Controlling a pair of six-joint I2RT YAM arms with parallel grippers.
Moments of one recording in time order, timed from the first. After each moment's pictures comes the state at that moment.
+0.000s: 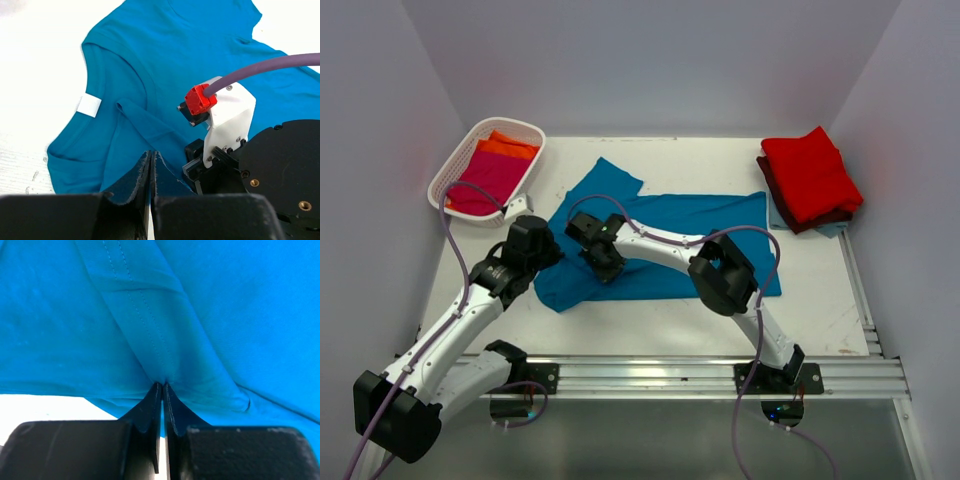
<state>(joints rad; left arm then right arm) -0.42 0.92 0.72 -0.49 -0.31 -0.74 1.01 2.28 1.88 -0.88 0.09 0.32</state>
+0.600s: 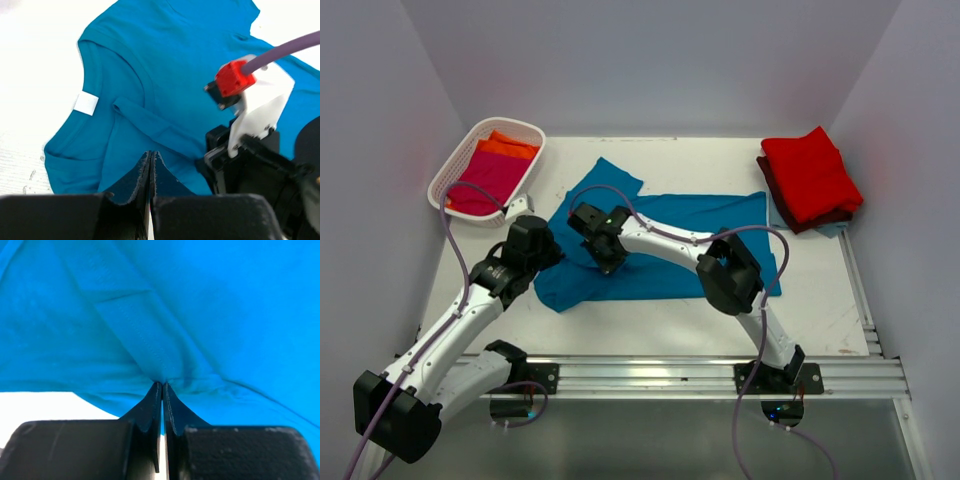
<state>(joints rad) -0.42 0.92 0.72 -0.49 -0.29 -0.74 1.00 2.24 1.89 -0.90 0.15 0.31</state>
